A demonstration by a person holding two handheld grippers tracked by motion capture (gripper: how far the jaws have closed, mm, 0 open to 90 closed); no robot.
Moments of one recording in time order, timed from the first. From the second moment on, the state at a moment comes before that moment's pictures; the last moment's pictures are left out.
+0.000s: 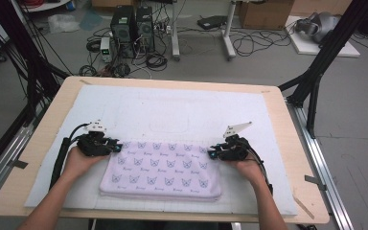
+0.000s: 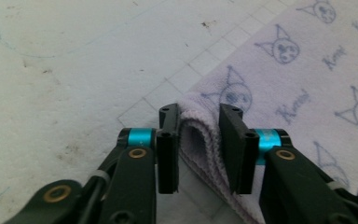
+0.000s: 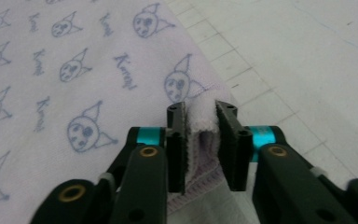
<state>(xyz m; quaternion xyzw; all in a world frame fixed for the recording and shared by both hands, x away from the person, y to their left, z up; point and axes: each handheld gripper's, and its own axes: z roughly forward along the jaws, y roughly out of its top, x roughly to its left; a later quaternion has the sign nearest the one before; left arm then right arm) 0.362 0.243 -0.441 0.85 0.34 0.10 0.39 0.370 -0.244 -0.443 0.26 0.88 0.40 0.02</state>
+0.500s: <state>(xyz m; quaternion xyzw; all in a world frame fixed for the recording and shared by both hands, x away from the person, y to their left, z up) 0.374 0.234 -0.414 0.82 0.35 0.17 0.41 0.380 -0.250 -0.411 0.25 0.88 0.40 0.07</state>
